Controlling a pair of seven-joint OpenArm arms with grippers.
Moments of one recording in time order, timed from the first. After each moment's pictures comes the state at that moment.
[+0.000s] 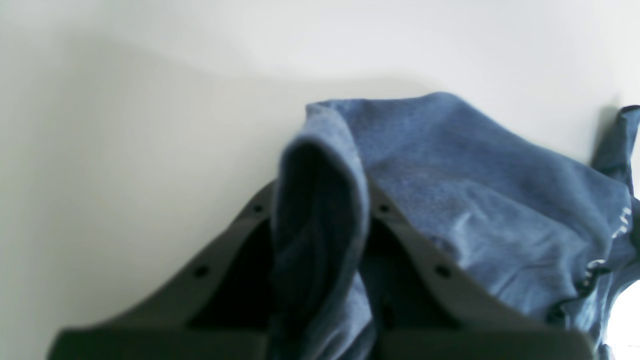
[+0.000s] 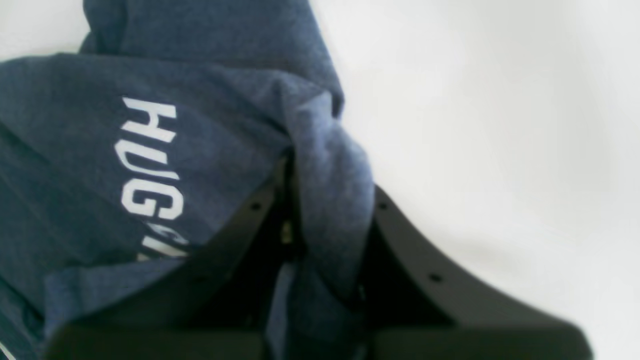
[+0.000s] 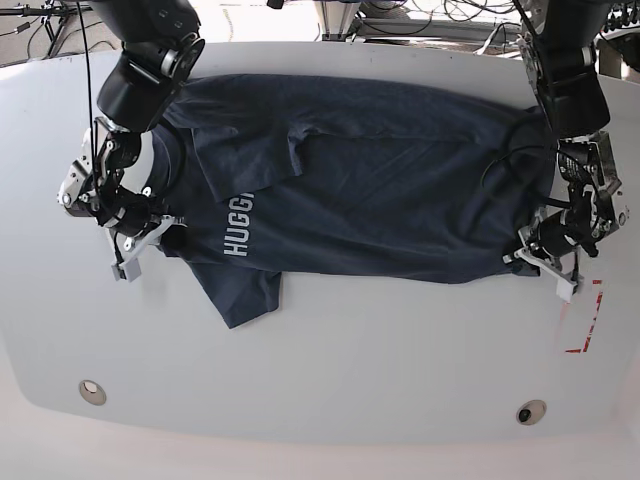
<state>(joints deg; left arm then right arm) -18.3 -19.2 -18.3 65.5 -38.1 -17.3 58.9 16.5 8.9 35.0 67.7 20.2 40.3 -63.2</state>
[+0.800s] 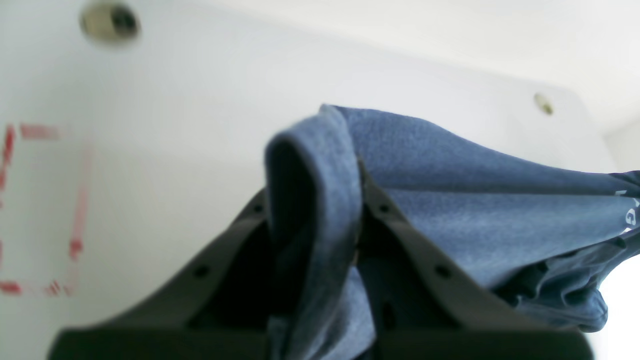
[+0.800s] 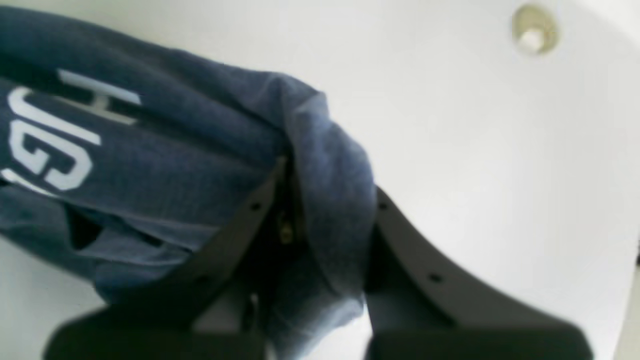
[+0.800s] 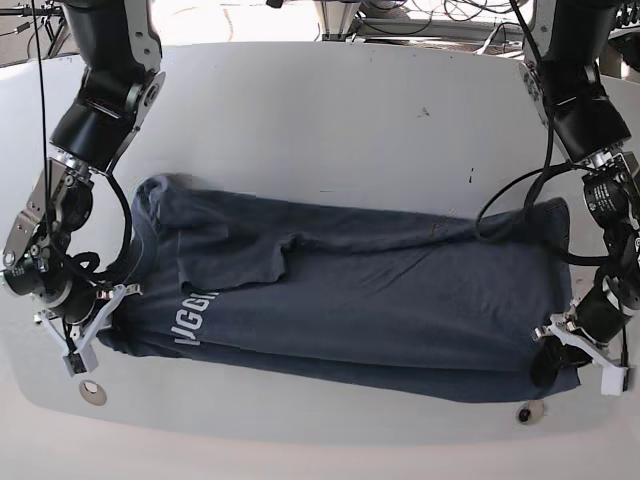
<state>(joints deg) -26.9 -19.2 -21.2 92.3 -43.6 -17.8 62.8 26.9 17.6 25.1 86.5 21.7 40.5 -71.5</state>
